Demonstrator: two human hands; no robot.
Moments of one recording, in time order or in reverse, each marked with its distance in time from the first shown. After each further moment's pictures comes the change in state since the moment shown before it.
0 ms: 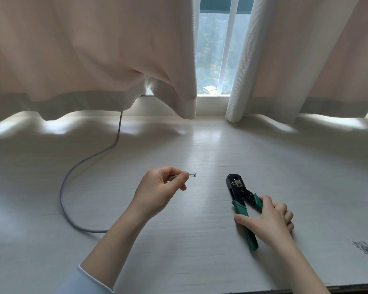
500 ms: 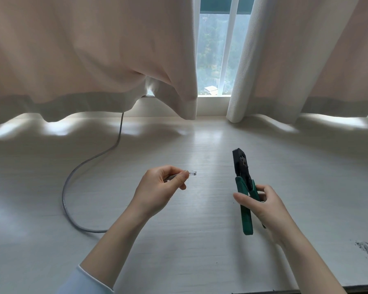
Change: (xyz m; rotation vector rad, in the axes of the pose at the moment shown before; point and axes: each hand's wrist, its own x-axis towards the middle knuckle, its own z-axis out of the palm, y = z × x) left_hand 0.002 0.002 -0.001 -0.005 0.011 -0.004; right_hand -0.005 -0.023 -0.028 0.740 -0.227 -0.071
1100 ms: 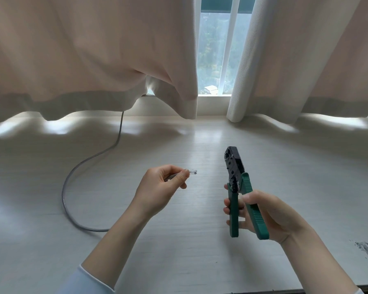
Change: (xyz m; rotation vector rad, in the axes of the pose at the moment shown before) left_hand 0.000 -0.001 0.003 -0.035 0.006 0.016; right_hand -0.002 -0.022 -0.006 0.450 -0.660 0.253
